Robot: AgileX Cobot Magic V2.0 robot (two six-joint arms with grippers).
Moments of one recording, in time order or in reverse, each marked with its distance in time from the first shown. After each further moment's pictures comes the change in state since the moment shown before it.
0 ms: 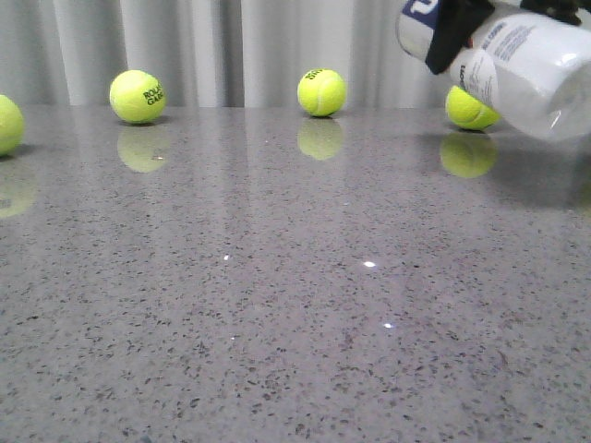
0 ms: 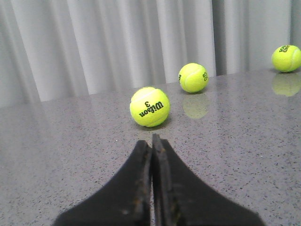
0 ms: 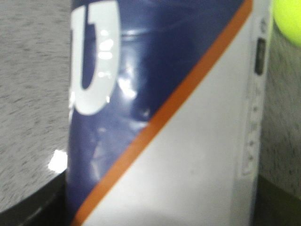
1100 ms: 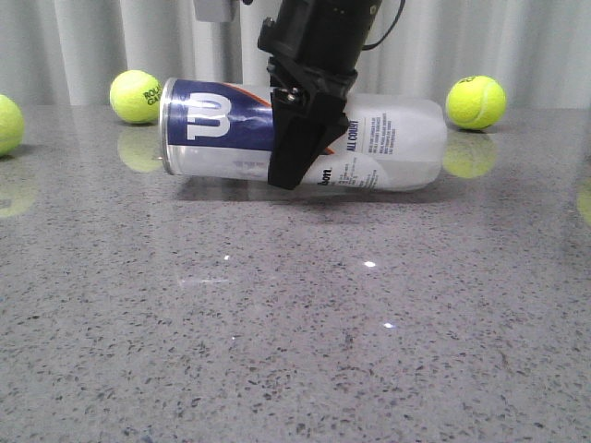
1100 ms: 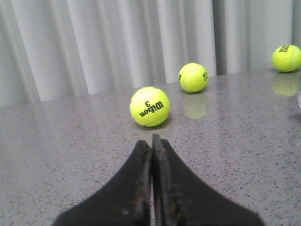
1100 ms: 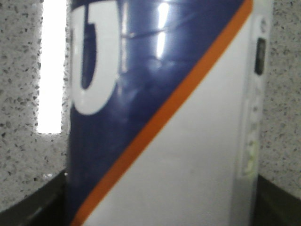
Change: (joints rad) left arm 0.000 0.000 0.000 0.000 0.000 0.000; right arm 0.358 0.253 -0.142 -0.006 0.070 -0.887
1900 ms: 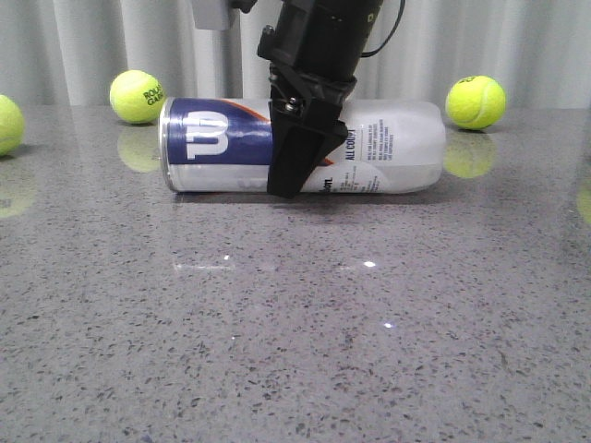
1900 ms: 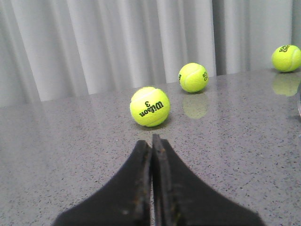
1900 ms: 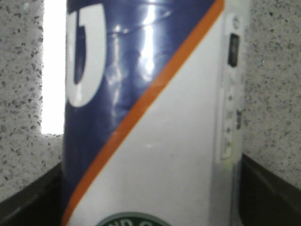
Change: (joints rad) left arm 0.000 0.000 0.000 0.000 0.000 0.000; right arm 0.000 0.010 0.000 -0.002 -0.004 0.022
